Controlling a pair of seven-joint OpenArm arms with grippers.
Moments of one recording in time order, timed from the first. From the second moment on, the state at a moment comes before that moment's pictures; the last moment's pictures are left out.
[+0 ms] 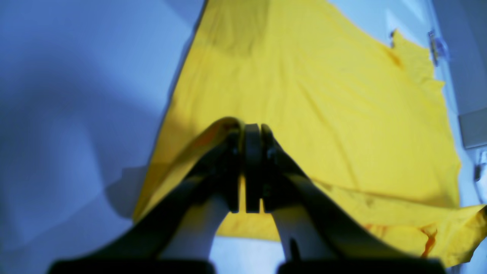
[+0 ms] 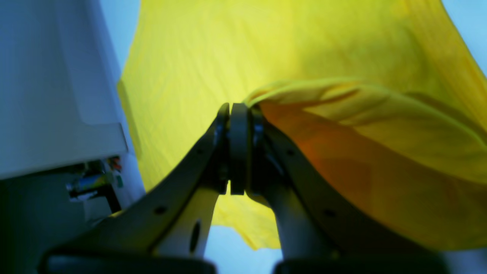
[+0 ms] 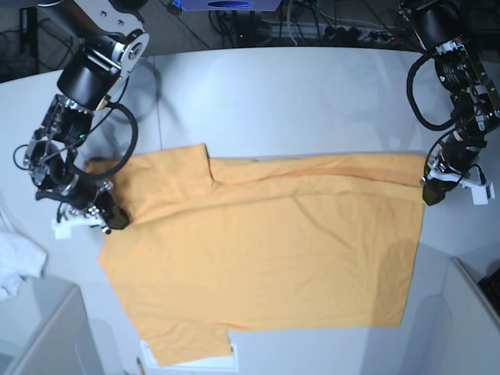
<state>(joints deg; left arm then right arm) 4.9 -17.8 -34.8 89.0 -49.0 -15.1 49.0 16.3 4.0 34.7 73.5 42.8 5.4 -67.2</state>
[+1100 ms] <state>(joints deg) -4.3 -19.9 -28.5 79.6 -40.1 -11.6 49.0 22.7 9.7 20.8 56.5 42.9 4.9 -54.9</state>
